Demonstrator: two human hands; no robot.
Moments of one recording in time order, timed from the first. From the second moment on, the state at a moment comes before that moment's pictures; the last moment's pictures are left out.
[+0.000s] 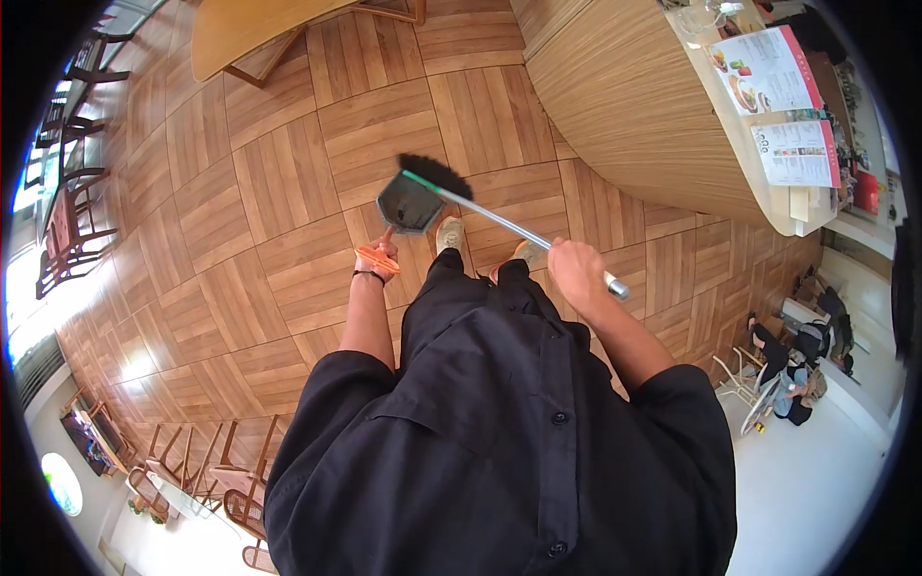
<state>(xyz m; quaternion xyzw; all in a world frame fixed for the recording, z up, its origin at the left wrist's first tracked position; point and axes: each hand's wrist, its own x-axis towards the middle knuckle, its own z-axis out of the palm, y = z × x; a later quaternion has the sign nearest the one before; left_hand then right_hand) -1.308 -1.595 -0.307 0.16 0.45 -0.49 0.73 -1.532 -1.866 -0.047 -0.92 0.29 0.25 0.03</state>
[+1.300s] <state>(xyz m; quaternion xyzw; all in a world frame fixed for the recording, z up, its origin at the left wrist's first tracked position) -1.148 -1.495 -0.263 -0.14 0.46 -0.26 0.84 -1.260 -1.951 -0.140 -0.73 0.45 0.29 0.42</state>
